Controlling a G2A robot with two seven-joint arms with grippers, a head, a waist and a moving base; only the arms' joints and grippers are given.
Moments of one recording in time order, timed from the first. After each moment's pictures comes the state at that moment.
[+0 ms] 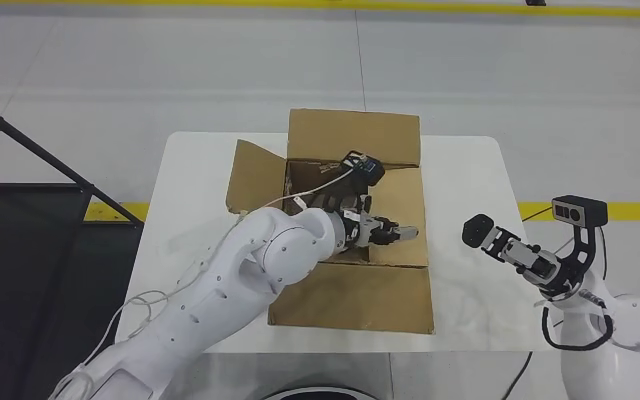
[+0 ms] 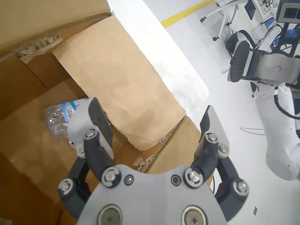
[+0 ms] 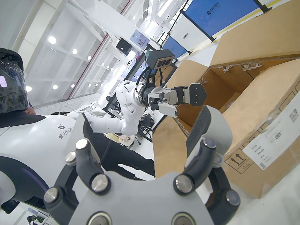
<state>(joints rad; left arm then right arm) 0.77 -1.30 -0.83 -1.78 0.57 0.20 -0.88 -1.33 -1.14 1.83 -1.68 0.57 -0.52 1.30</state>
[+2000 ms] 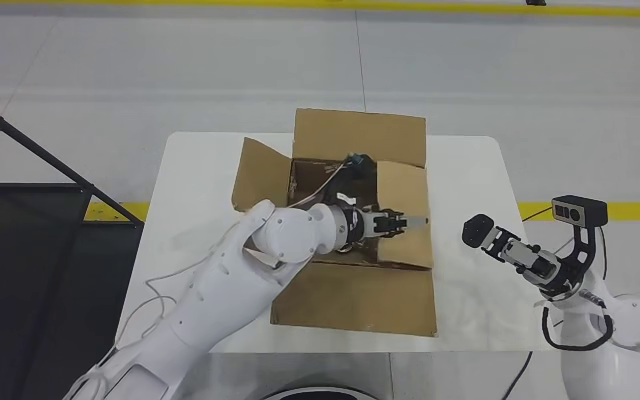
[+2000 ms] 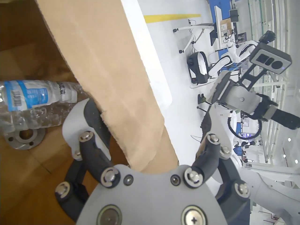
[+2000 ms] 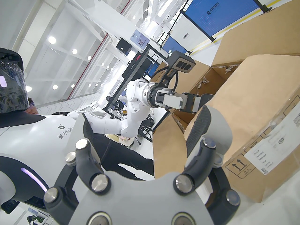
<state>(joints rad) 0.78 -1.37 -0.88 -1.66 0.22 0.29 -0.80 -1.33 -1.14 1.83 -1.68 0.57 -0.52 1.30</state>
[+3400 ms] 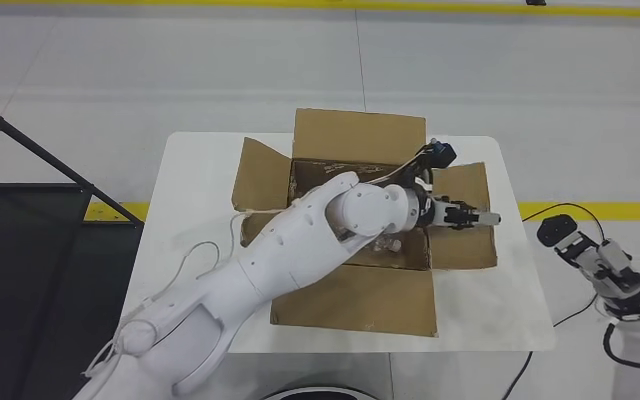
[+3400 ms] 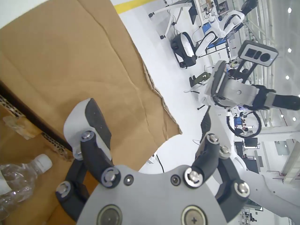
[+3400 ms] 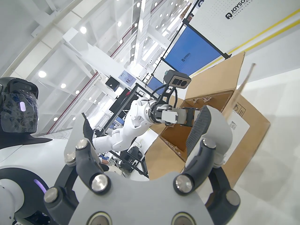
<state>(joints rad) 0.40 -1.62 -0.54 -1.07 -0.02 0.01 -0.65 -1.47 -1.09 2.06 -1.68 0.65 -0.54 1.17</state>
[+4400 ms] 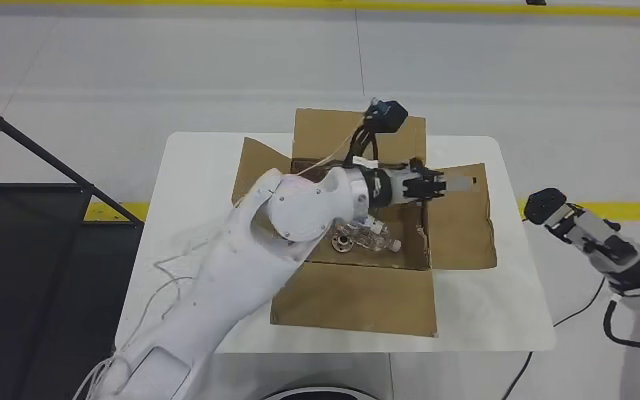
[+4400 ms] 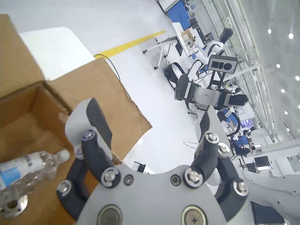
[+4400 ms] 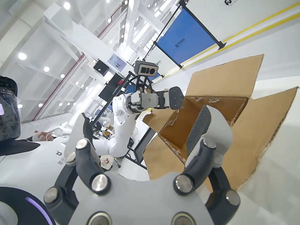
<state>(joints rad) 0.74 -1.48 -1.01 -1.71 0.27 0.13 -0.78 -1.36 -1.05 2.01 -1.88 0.45 -0.31 1.11</state>
